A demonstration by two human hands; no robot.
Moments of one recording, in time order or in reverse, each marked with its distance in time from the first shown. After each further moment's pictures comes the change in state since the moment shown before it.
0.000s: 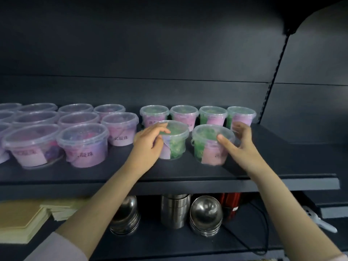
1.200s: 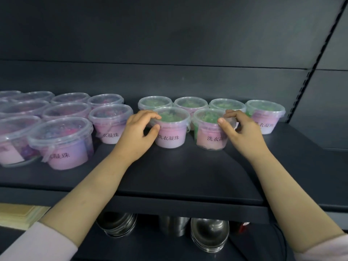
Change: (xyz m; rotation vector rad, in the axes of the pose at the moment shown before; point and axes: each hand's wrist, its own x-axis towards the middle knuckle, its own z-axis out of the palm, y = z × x) left_hand 0.044 -0.056 0.024 0.224 -0.030 -0.075; right_hand 0.112 0.047 0.024 -0.170 -0.042 -0.269
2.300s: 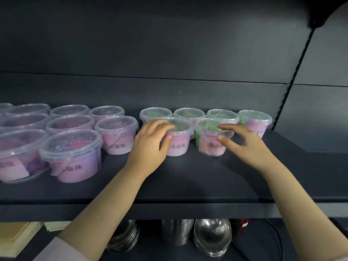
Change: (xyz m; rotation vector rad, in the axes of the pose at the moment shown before) left_hand -0.003 0.022 -0.001 0.106 0.058 0.102; right_hand -0.024 -0.049 -0.020 -0.137 -0.128 -0.032
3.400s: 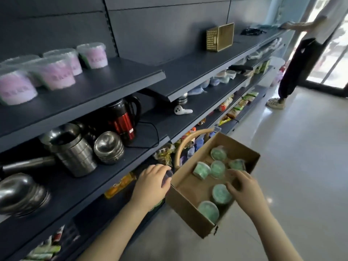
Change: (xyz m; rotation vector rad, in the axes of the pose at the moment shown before) left_hand -0.333 0.221 0.026 -0.281 -0.776 0.451; right_hand -0.578 -0.061 -0.043 -0.386 0.333 1.057
